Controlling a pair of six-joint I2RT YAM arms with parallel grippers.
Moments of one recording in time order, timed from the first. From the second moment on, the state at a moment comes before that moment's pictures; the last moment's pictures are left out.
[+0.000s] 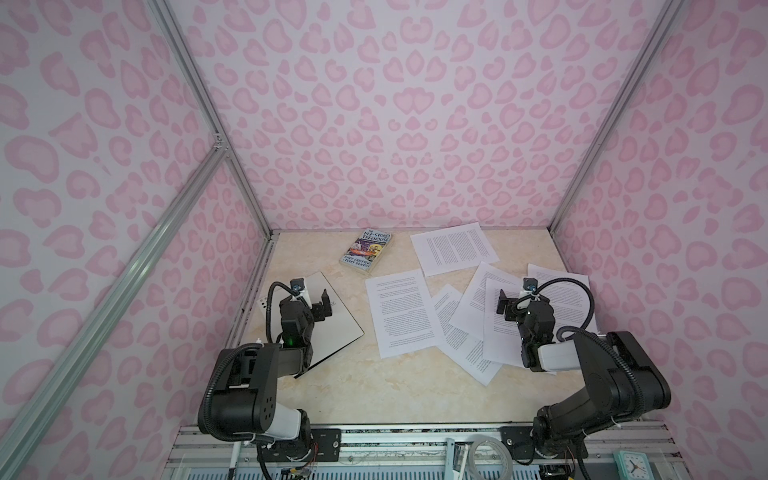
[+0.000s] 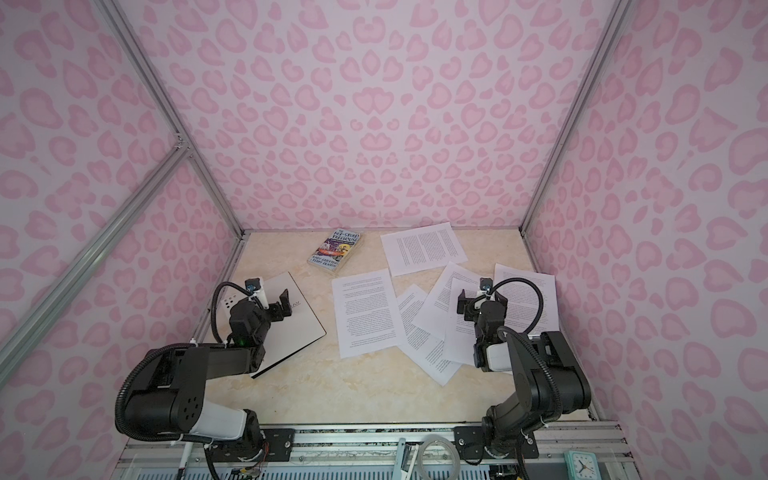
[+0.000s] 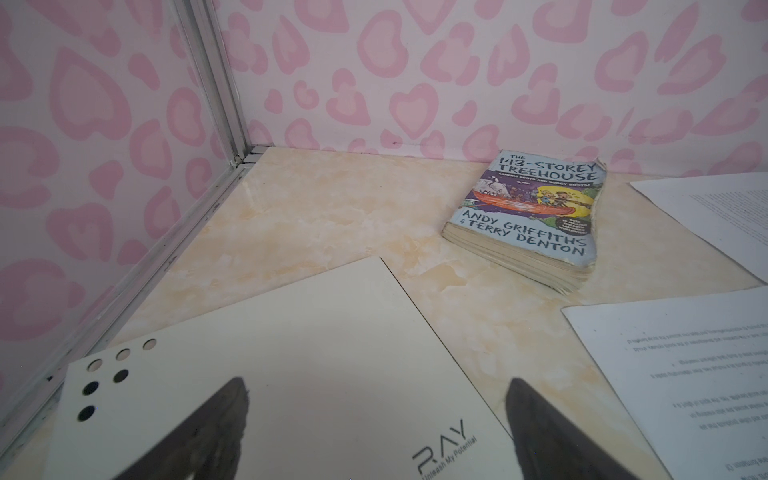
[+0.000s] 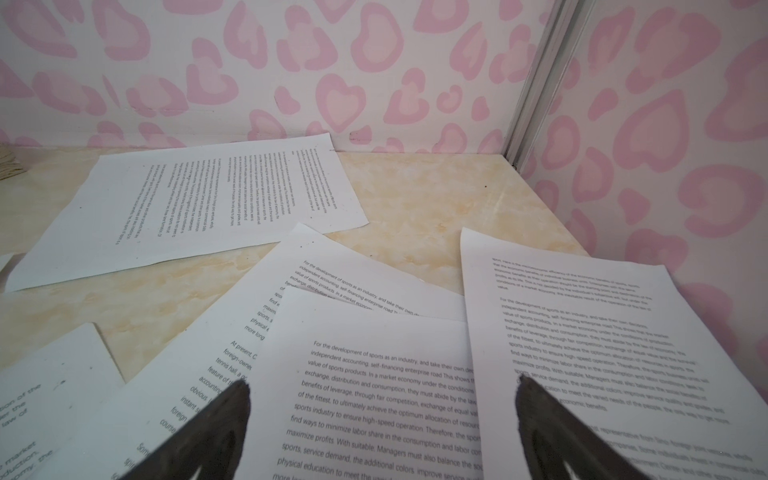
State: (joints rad) left arm 0.01 1.48 0.33 0.87 -0.06 -0.05; right arm 0.04 1.56 0.31 0.98 0.17 -0.01
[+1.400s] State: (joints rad) left arm 0.23 0.83 0.50 -0.39 -0.14 -0.73; right arm 0.30 1.24 0.64 0.34 -0.02 0.56
